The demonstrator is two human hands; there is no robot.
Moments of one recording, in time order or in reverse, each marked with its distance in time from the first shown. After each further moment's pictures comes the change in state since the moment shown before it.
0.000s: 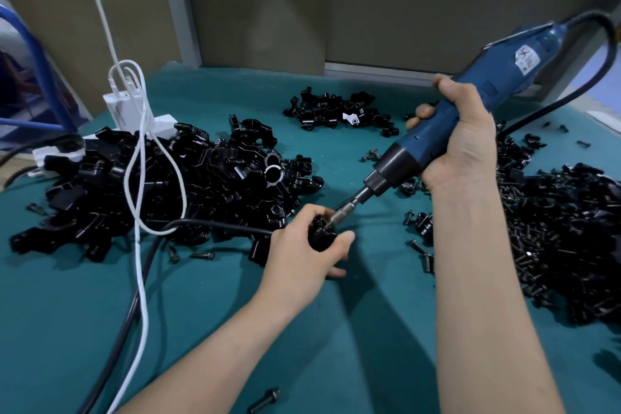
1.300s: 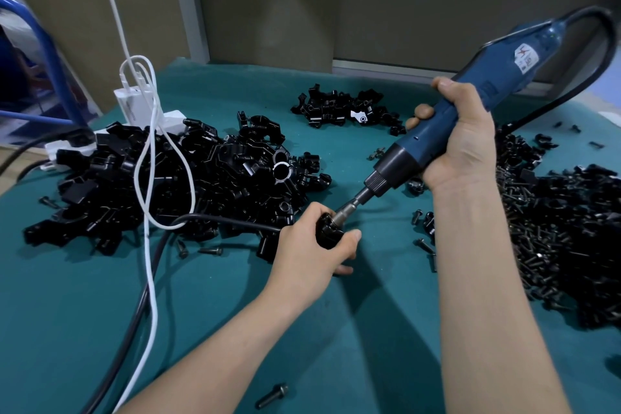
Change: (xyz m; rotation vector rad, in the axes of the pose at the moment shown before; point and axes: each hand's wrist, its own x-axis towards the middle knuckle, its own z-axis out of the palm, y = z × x) left_hand 0.002 -0.003 -0.001 -0.008 0.008 -0.040; right_hand -0.002 0.009 0.006 -0.019 -0.016 0.024
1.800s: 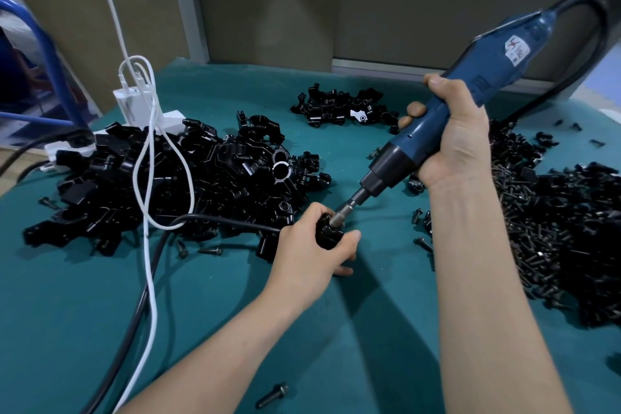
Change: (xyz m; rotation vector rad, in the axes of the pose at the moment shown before) left_hand 0.000 -0.001 0.000 -0.003 -0.008 0.002; right_hand -0.001 0.002 0.003 -0.028 -0.028 -0.015
